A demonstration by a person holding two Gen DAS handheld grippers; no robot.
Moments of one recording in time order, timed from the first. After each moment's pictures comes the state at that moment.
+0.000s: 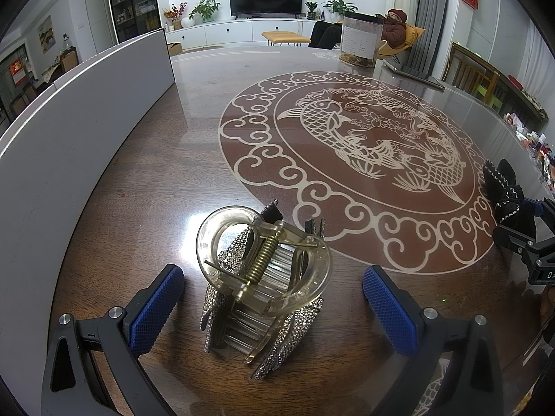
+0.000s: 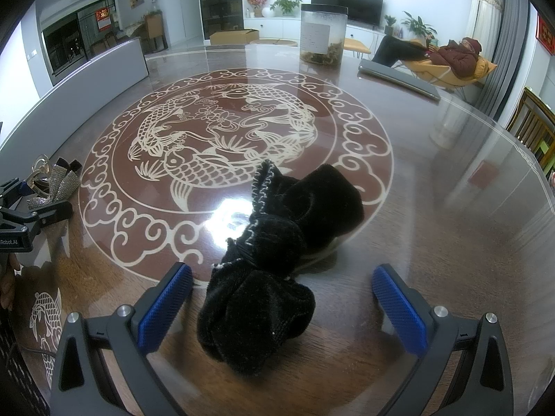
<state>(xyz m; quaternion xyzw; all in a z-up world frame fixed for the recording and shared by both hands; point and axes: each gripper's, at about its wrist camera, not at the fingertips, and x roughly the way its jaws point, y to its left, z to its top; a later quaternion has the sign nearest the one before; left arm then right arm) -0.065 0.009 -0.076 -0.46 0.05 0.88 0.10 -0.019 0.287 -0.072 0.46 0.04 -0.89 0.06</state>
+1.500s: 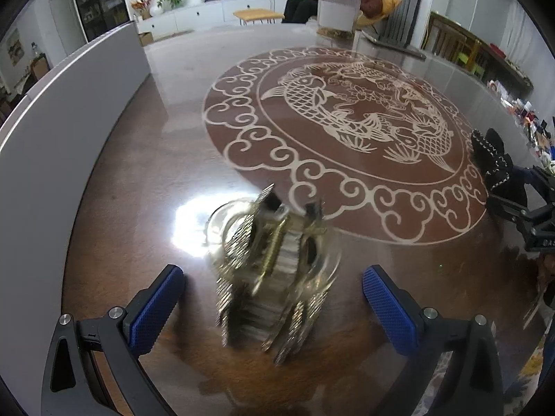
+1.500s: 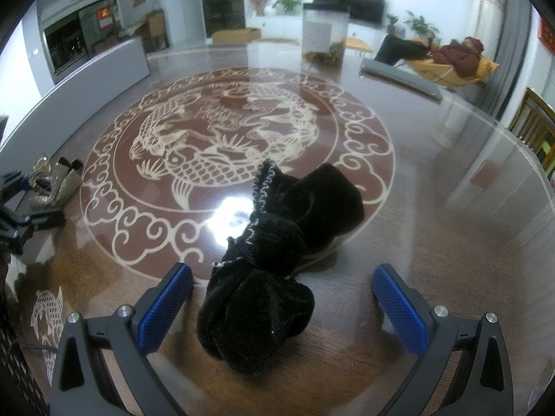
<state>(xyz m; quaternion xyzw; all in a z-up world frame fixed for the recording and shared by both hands) -0.074 0.010 -0.072 -0.51 0.09 0.84 0.15 -0.018 0.287 -0.069 0.48 0.04 -0.88 0.08</state>
